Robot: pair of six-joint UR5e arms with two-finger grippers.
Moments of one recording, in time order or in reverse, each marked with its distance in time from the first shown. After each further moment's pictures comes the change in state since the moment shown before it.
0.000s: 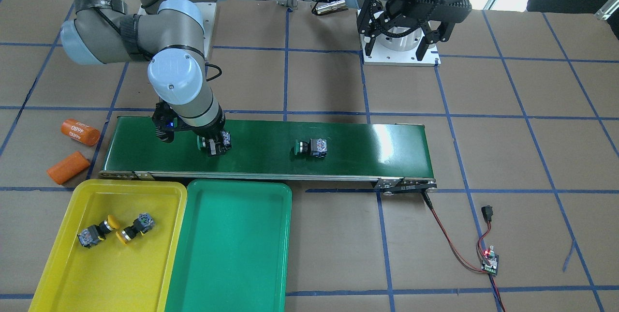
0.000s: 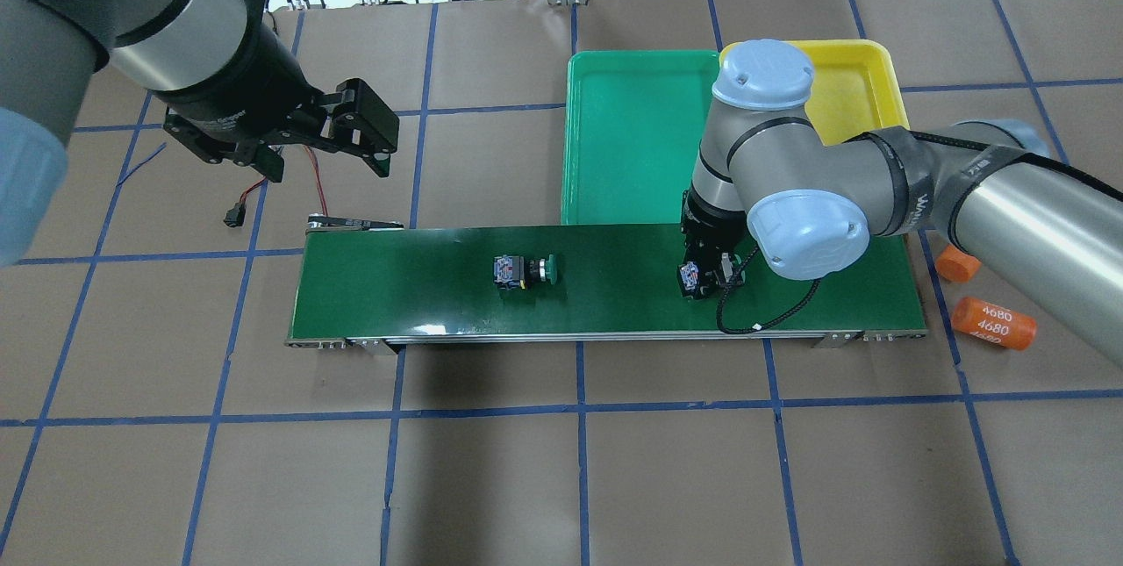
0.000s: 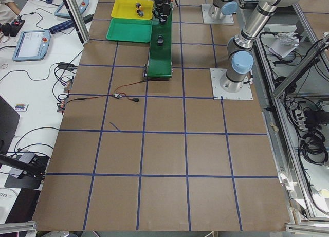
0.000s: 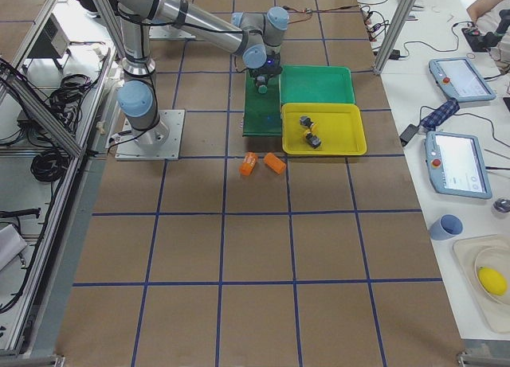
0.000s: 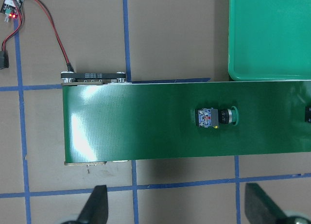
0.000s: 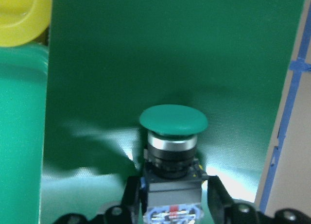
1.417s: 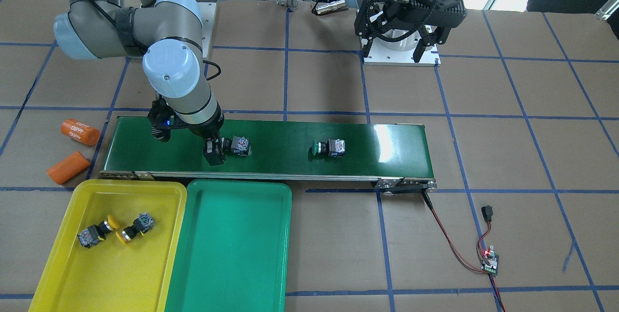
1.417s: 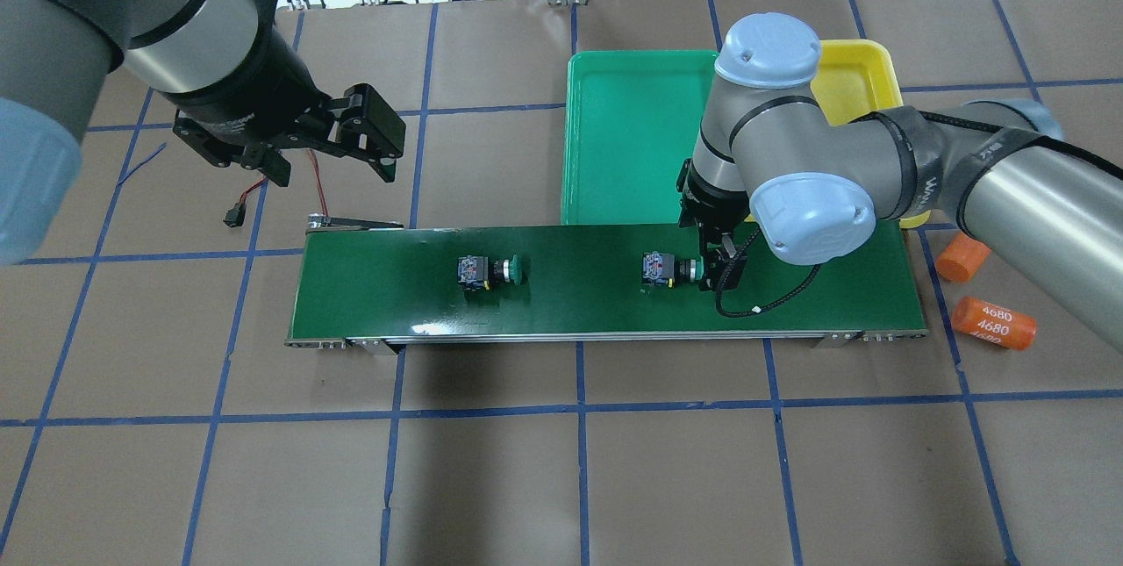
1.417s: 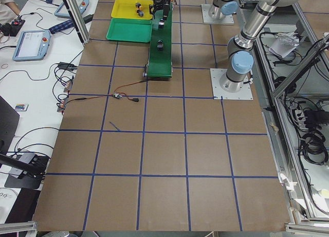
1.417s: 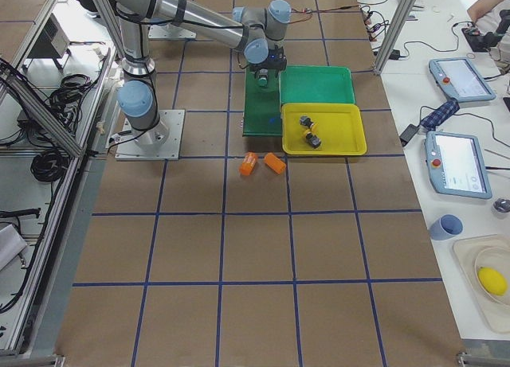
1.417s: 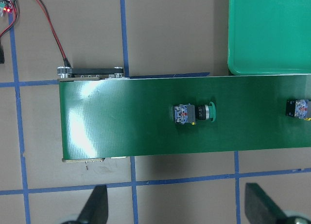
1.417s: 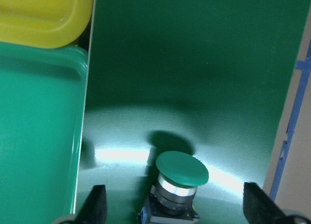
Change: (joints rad) left arm -0.006 -0.010 0.000 -0.006 -0.001 0.002; right arm 0.007 -0.010 -0.029 0.003 0.002 0.039
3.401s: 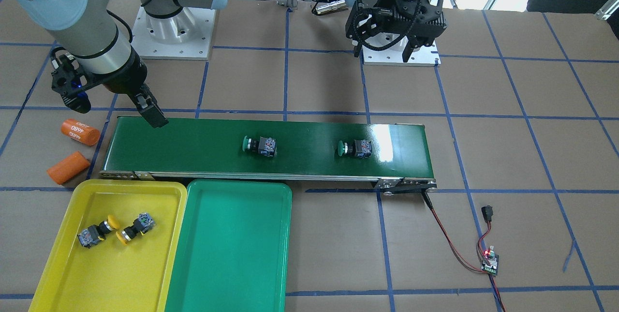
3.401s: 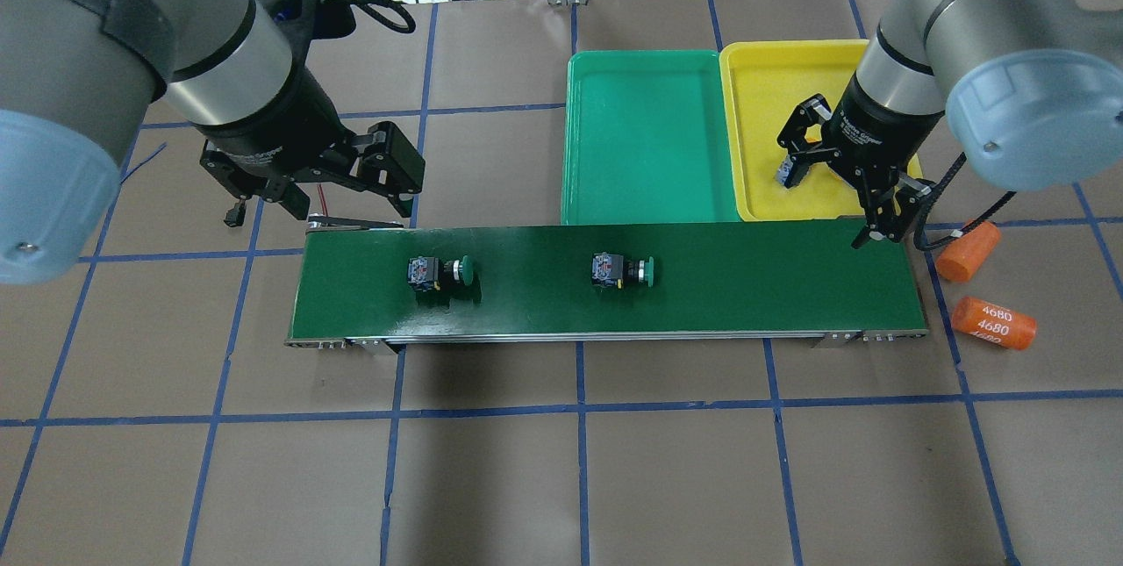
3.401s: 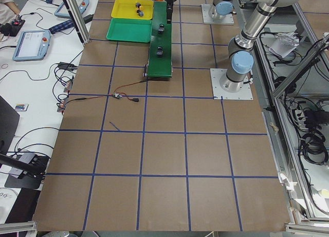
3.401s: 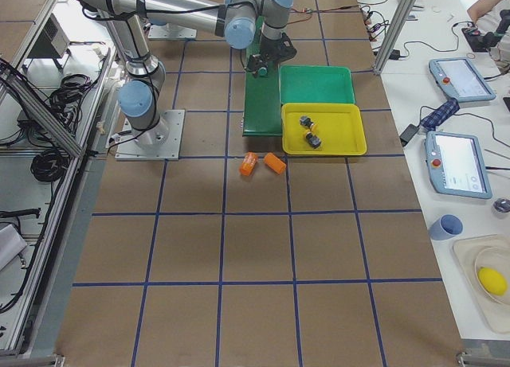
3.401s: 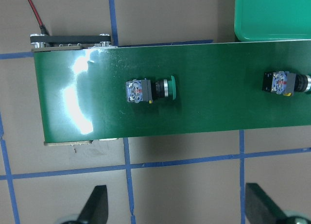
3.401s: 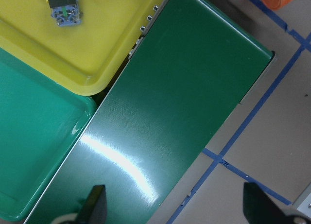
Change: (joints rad) left arm -0.024 -0.005 -0.018 -0.045 -0.001 -0.011; right arm -0.210 -0.207 -0.091 0.312 -0.035 -0.630
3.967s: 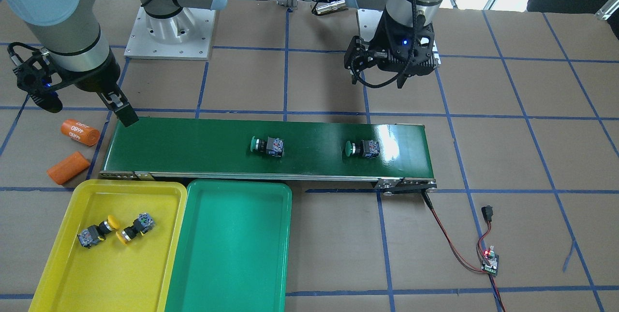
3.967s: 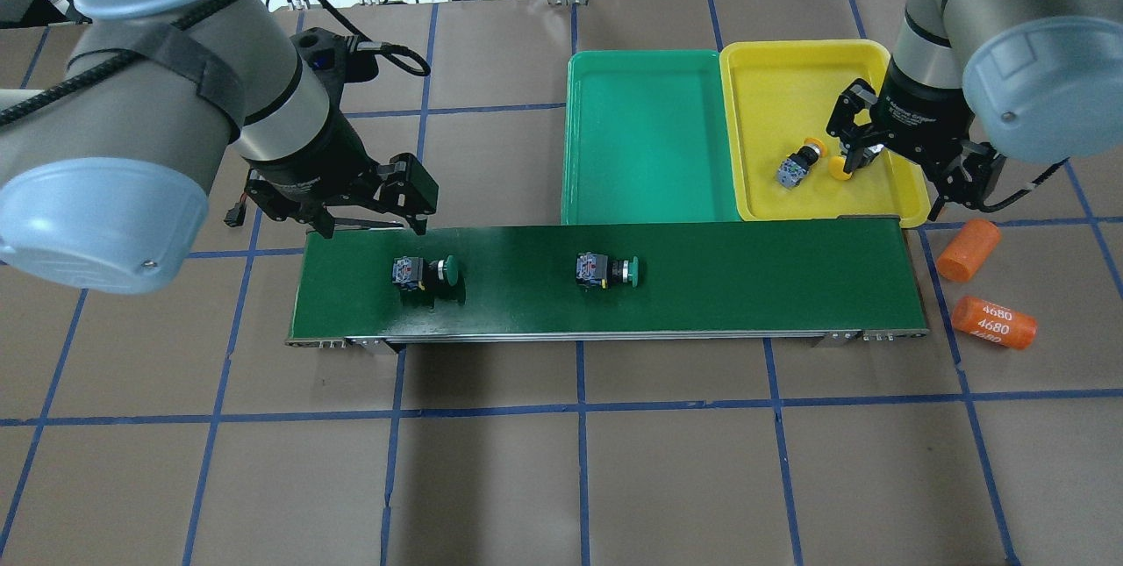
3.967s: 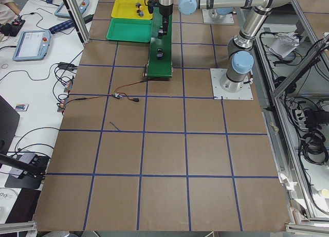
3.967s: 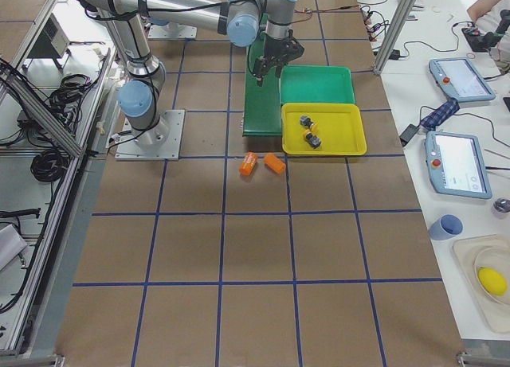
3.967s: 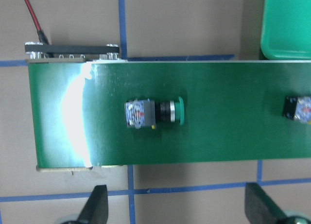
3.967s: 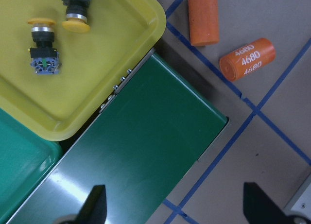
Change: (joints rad) left arm 0.009 -0.029 -0.111 0.108 -0.005 0.009; right arm -0.016 0.004 -0.058 0.022 -0.168 -0.136
